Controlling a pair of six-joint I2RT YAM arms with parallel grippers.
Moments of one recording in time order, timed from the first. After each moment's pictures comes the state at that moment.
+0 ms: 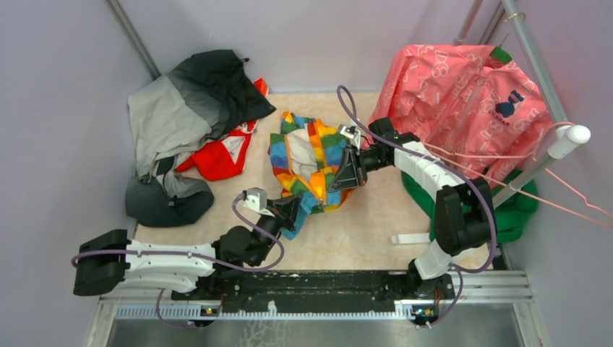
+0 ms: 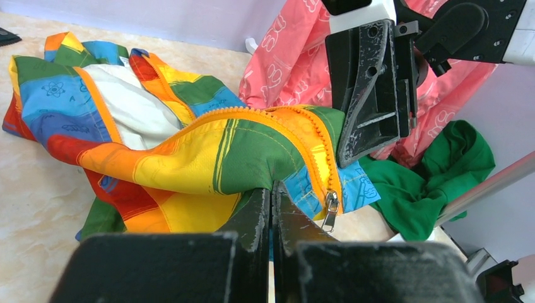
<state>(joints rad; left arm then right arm) -1.37 1.04 0.32 0.93 -0.86 -0.31 0.32 1.59 1.16 -0.77 -1.52 -0.45</state>
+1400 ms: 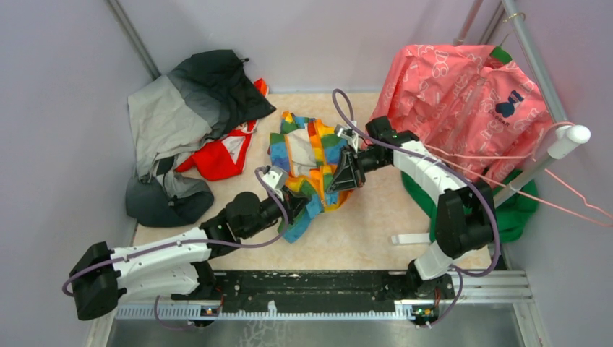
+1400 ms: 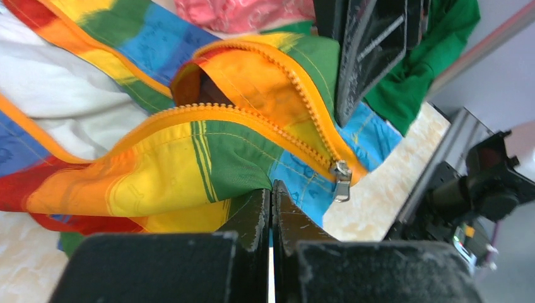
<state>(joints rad) -1.07 0.99 0.49 0.40 -0.21 -0.36 0.36 1.58 1.19 -0.84 -1.47 -0.58</state>
